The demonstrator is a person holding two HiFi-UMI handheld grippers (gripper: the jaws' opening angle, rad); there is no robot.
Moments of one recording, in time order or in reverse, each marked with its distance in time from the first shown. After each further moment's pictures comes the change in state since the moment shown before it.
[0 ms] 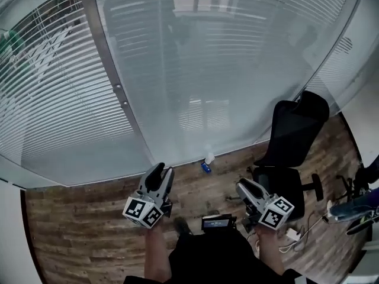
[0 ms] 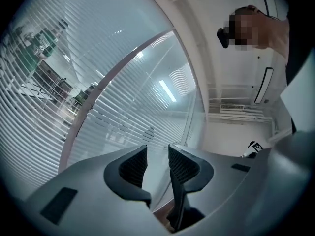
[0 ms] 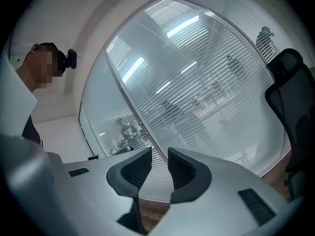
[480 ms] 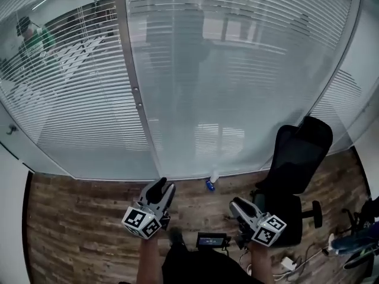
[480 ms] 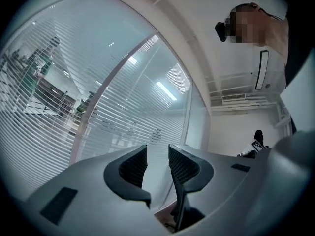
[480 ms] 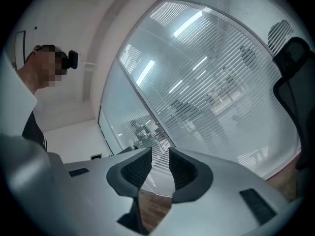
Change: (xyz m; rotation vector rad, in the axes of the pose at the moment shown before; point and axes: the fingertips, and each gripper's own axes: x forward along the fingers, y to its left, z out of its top) left arm -0.049 -0.085 -0.004 0.127 -0.006 0.093; right arm -0.058 0.019 -0.017 0.019 0.000 0.200
